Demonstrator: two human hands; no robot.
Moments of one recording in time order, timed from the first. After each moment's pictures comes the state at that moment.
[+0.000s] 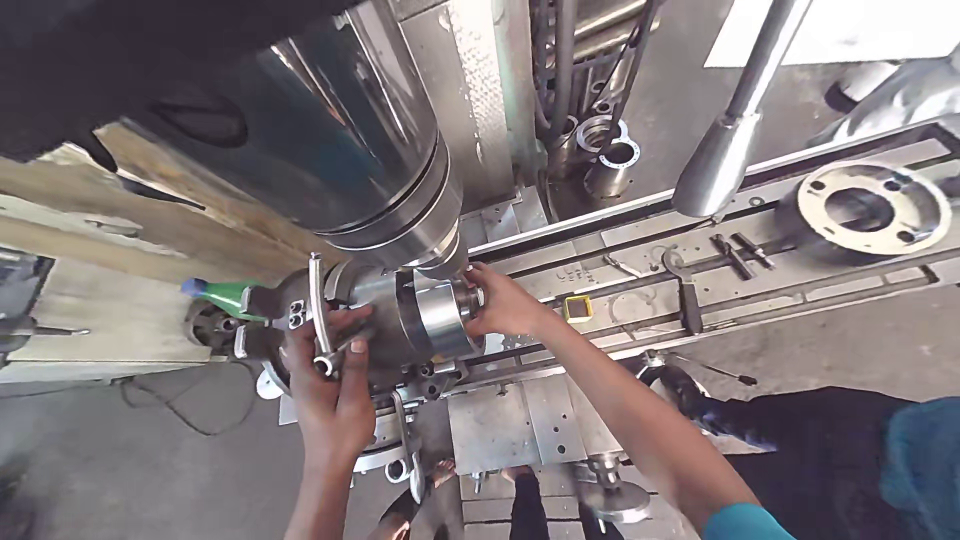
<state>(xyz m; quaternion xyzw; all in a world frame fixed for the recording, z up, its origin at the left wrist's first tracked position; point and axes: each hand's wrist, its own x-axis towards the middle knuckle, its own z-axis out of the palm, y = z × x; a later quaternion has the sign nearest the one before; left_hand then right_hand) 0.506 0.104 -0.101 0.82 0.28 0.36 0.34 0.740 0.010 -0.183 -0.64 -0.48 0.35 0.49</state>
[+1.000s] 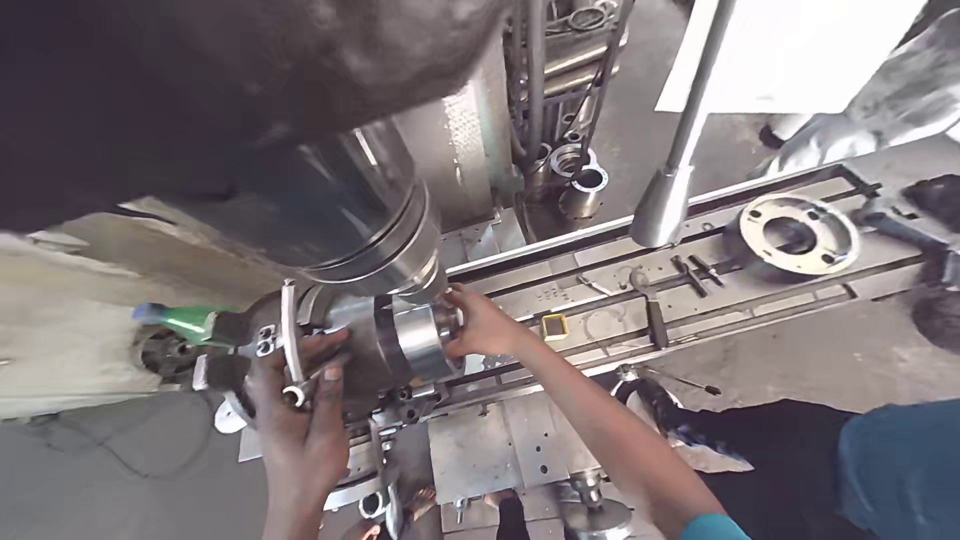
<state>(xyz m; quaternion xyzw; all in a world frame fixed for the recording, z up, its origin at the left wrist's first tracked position) 0.506 0.105 -0.098 0.83 0.27 0.36 0.35 0.742 0.011 -0.183 -0.64 -0.48 0.36 0.48</state>
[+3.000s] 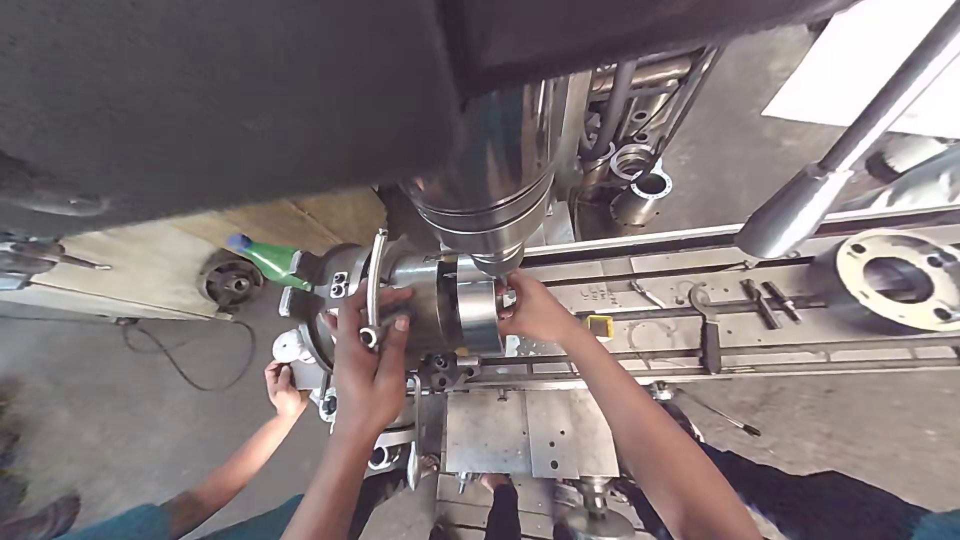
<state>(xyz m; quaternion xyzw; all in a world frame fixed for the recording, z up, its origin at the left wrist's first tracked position) 0.507 0.102 -0.100 0.83 0.29 0.35 0.33 0.743 0.008 -0.186 -0.64 -0.46 0.37 0.49</state>
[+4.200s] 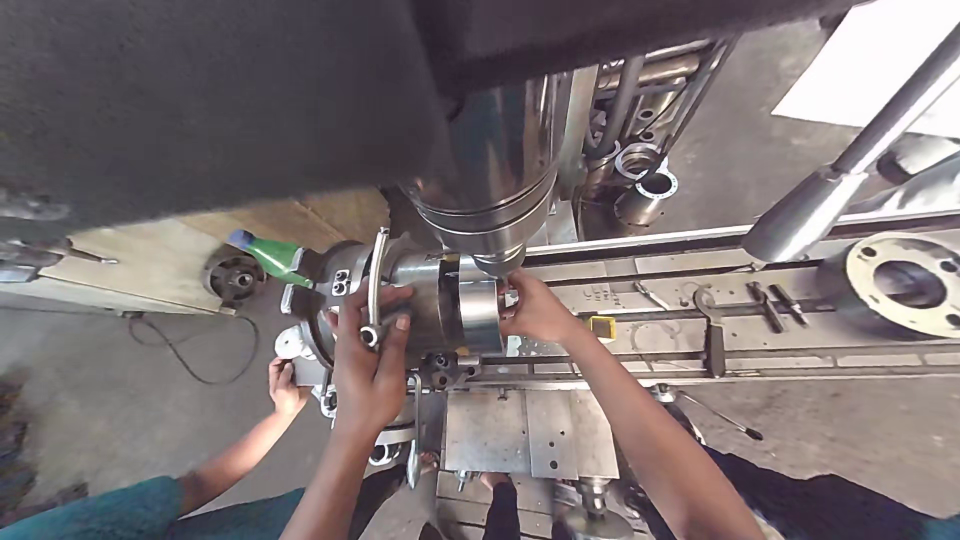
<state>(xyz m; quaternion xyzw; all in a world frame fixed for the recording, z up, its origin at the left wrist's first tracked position) 0.507 0.103 -0.101 0.83 0.27 0.36 0.34 0.742 0.009 -0.185 -0.62 -0.45 0.39 0.50</state>
